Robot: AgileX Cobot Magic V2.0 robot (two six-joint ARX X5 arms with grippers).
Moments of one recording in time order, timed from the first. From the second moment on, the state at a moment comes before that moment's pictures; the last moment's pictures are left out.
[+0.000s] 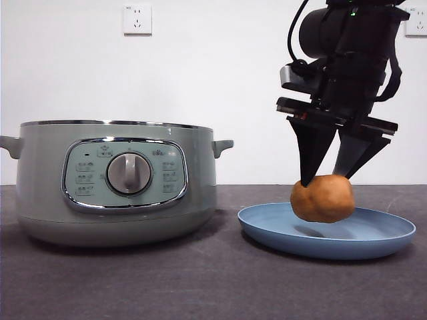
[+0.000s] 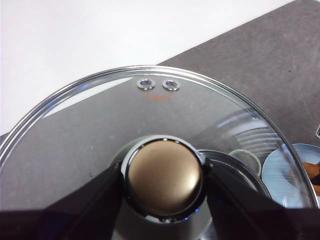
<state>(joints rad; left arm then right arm) -0.35 1.58 2.38 -1.34 -0.02 0.16 0.40 1.72 1.27 -0.79 -0.10 0.00</state>
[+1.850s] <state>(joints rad) -0.35 1.59 1.77 -0.98 0.19 0.18 0.40 1.17 1.27 -0.82 -0.10 0.03</state>
